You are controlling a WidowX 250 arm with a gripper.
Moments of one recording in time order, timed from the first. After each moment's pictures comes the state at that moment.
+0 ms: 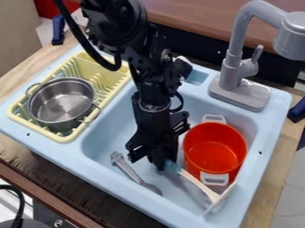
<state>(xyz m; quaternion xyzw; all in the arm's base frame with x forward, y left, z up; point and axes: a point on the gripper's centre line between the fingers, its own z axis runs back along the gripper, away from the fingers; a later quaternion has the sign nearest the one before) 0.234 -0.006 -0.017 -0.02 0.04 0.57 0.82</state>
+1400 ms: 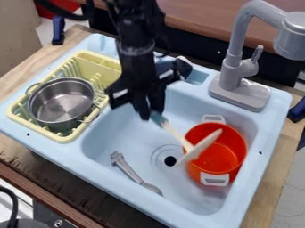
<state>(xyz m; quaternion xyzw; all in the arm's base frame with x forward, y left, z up) 0.261 0.030 0.059 -0.03 -0.03 0.52 0.85</state>
